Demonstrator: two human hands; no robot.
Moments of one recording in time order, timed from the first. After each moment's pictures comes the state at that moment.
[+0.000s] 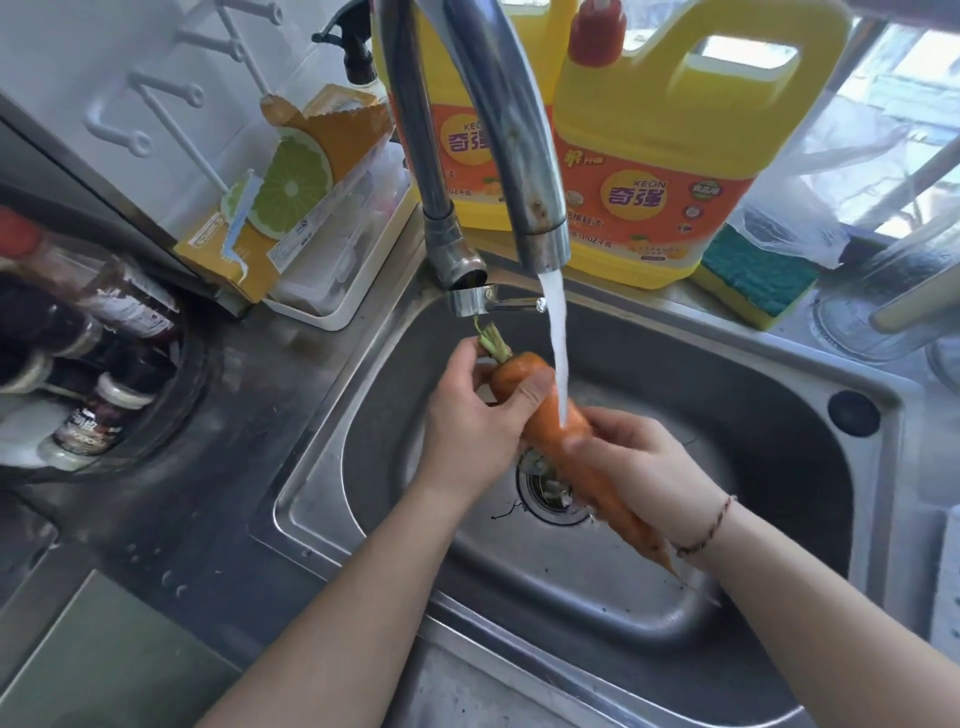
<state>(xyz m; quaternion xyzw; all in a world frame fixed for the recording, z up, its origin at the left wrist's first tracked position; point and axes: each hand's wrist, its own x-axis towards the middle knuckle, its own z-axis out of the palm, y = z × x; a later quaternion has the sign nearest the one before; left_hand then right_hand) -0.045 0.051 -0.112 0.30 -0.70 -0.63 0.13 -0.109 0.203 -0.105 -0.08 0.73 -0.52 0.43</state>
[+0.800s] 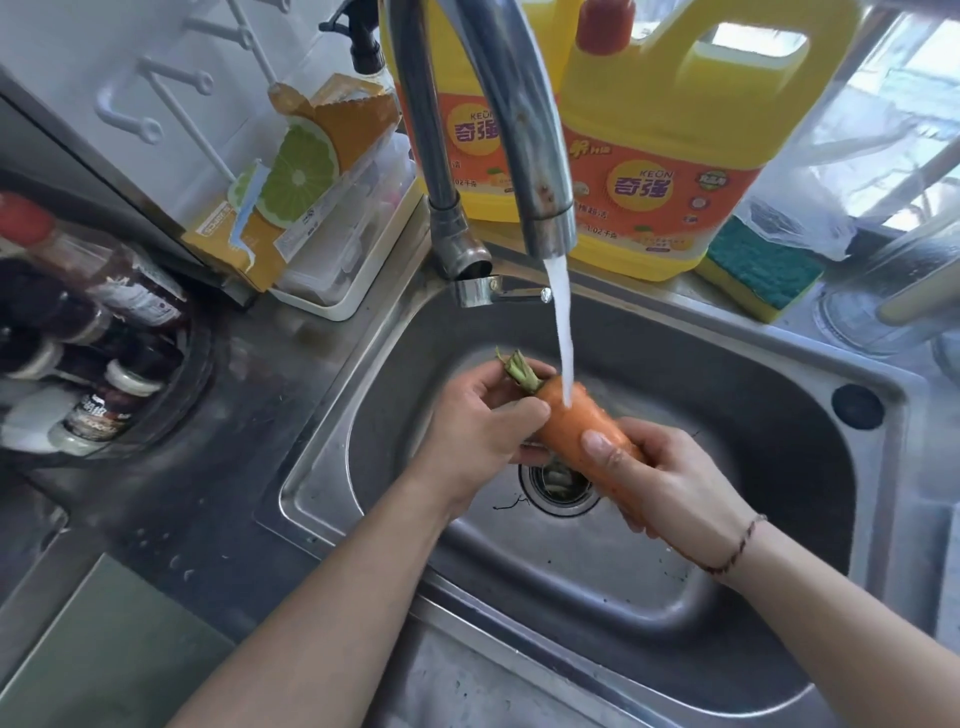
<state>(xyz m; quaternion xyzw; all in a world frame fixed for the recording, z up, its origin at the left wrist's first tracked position) -0.035 0.054 -0.103 0.26 -0.61 -0.75 0.01 -0.103 0.229 -0.098 -0.15 0.77 -0.48 0.39</state>
